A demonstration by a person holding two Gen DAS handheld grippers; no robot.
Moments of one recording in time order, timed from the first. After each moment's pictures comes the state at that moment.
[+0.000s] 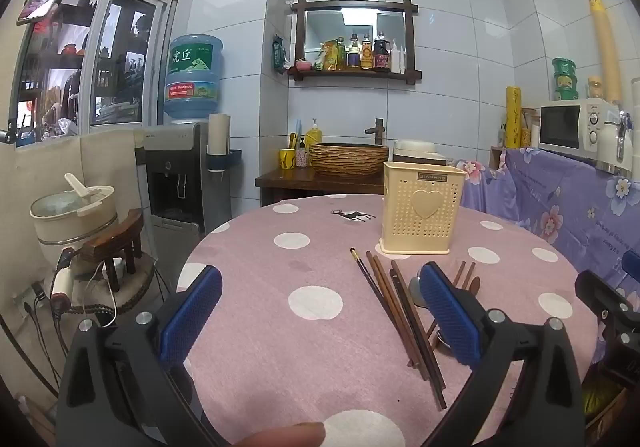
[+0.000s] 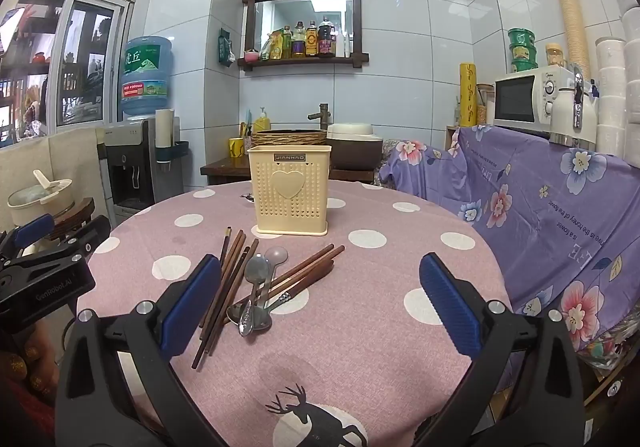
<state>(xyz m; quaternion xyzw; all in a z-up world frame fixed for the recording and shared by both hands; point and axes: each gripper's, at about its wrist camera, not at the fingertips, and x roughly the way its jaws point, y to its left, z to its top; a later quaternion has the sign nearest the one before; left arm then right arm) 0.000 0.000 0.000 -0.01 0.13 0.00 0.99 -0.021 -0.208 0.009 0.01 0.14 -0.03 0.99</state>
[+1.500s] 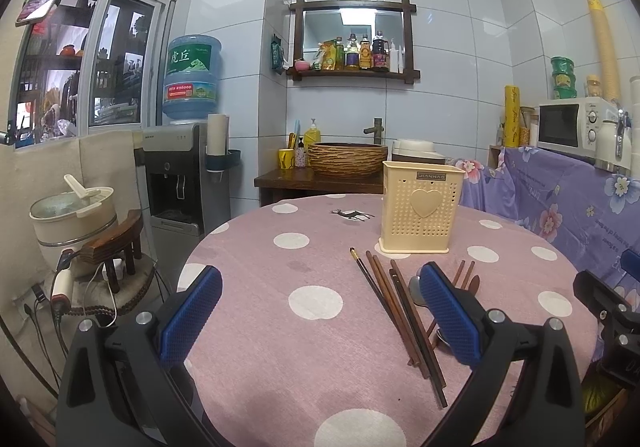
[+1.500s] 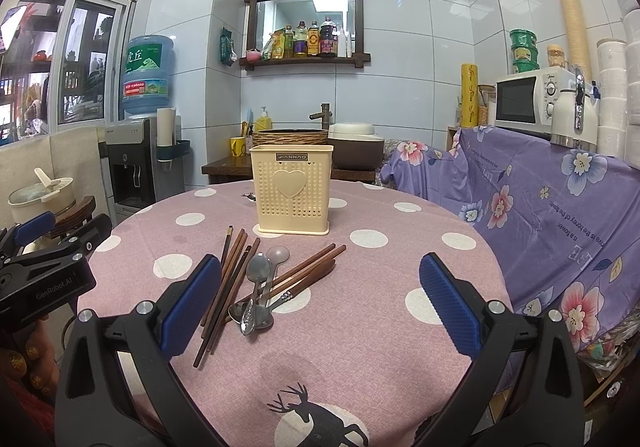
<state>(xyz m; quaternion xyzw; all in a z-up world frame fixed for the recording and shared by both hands) -0.001 0.000 -0.002 0.00 0.13 0.00 0.99 -0.021 -0.208 0.010 0.01 0.14 -0.03 0.99</state>
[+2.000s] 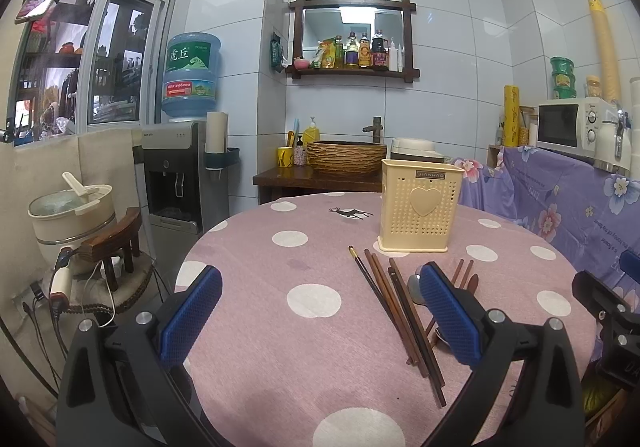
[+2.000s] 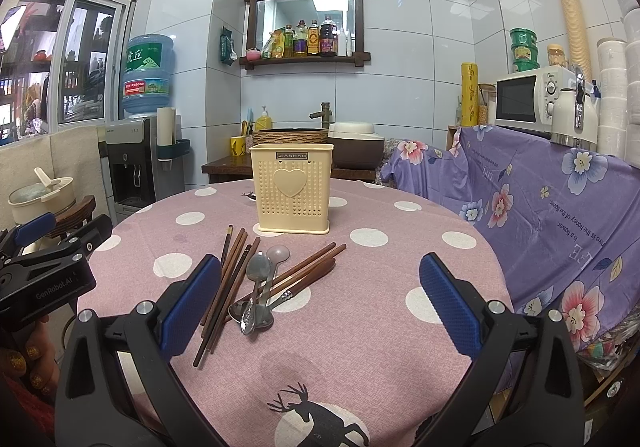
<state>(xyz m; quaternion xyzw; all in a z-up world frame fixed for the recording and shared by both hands) -0.001 0.000 -0.004 0.00 0.13 0.00 0.99 -0.020 -0.209 0.009 0.01 0.14 -0.03 0.99</state>
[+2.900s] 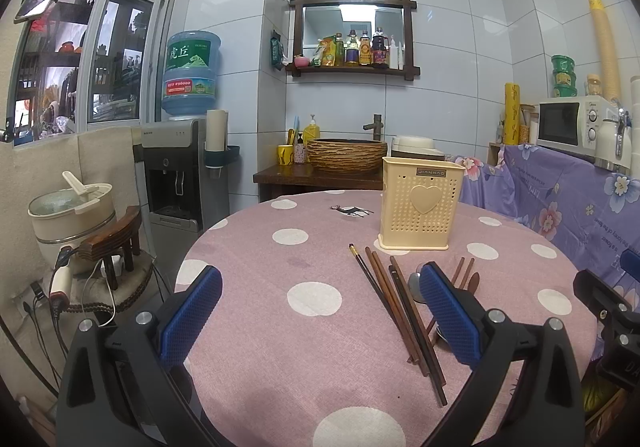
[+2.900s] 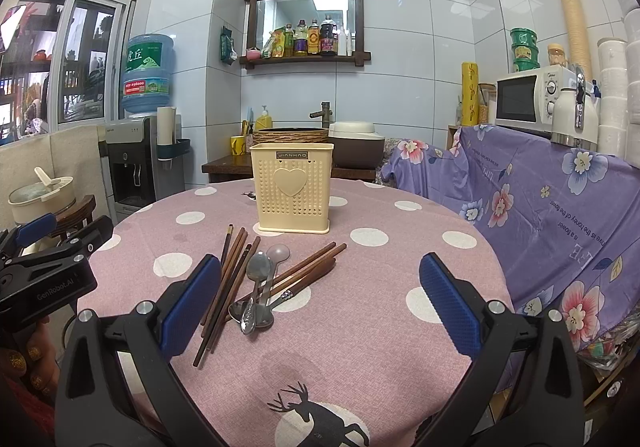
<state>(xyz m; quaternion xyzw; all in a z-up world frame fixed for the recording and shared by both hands) -0.002 0.001 -0.006 -0.01 0.13 0.00 0.99 -0.020 -0.208 0.010 0.01 0.14 -0.03 0.99</state>
